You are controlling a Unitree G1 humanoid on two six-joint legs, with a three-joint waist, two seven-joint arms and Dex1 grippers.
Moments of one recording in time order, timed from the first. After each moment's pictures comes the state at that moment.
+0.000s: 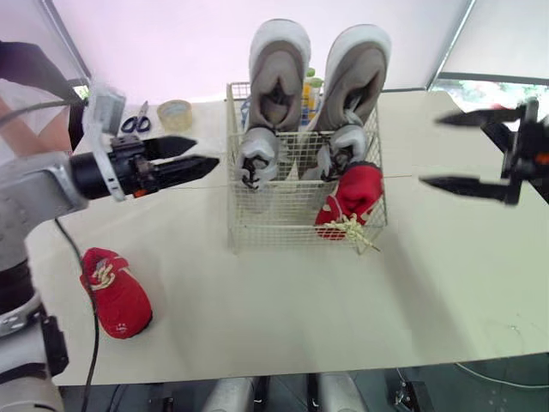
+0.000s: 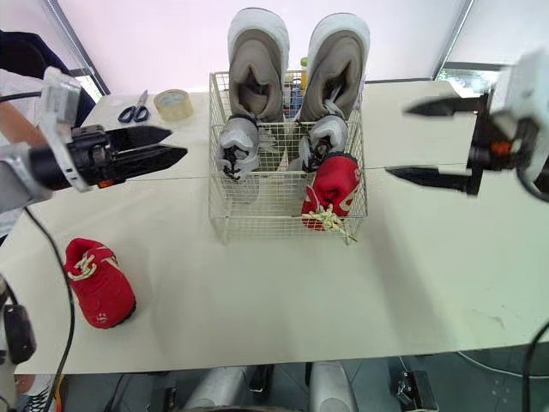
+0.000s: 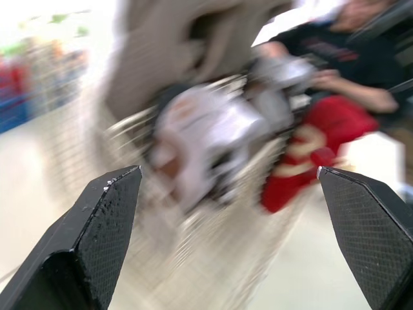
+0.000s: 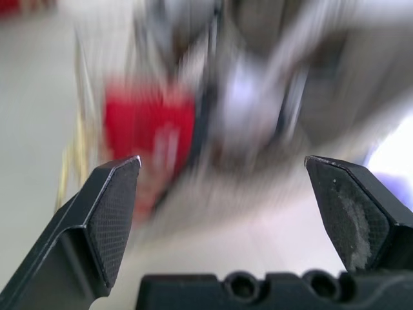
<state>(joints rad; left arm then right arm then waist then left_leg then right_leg) -0.64 0.86 0.44 -0.30 -1.06 1.28 -0.51 -0.76 -1.14 -0.29 -0.22 0.69 0.54 1.29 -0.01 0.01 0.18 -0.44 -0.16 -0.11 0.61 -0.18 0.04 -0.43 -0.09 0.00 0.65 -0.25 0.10</state>
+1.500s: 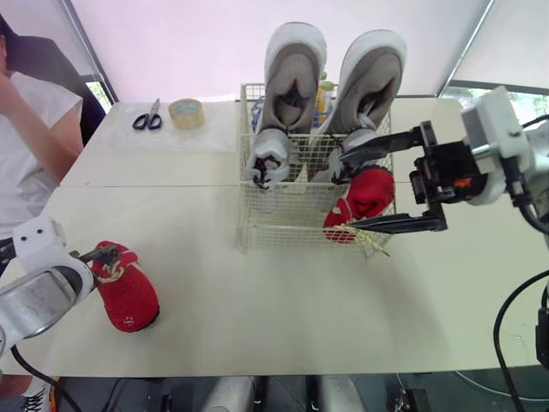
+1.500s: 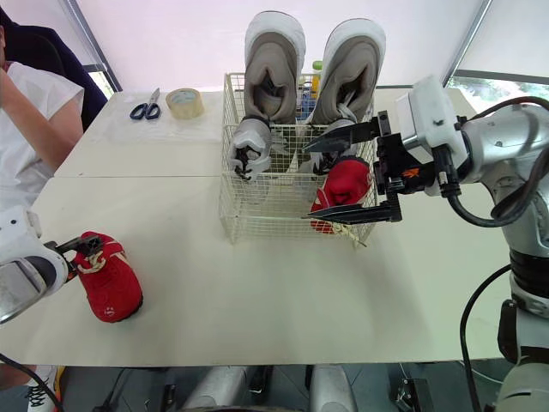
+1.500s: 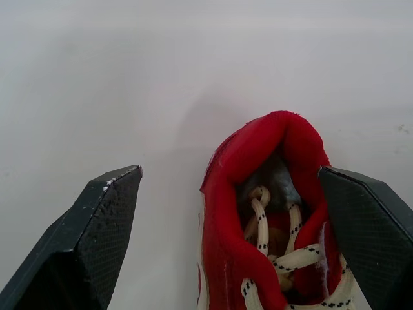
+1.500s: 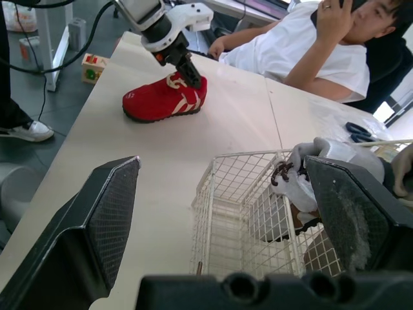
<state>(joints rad) 0.09 0.90 0.49 -0.40 -1.77 0.87 1.01 -0.77 -0.97 -0.10 -0.34 0.71 0.59 1.32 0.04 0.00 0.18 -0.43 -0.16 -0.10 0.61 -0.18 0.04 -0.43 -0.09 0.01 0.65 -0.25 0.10</state>
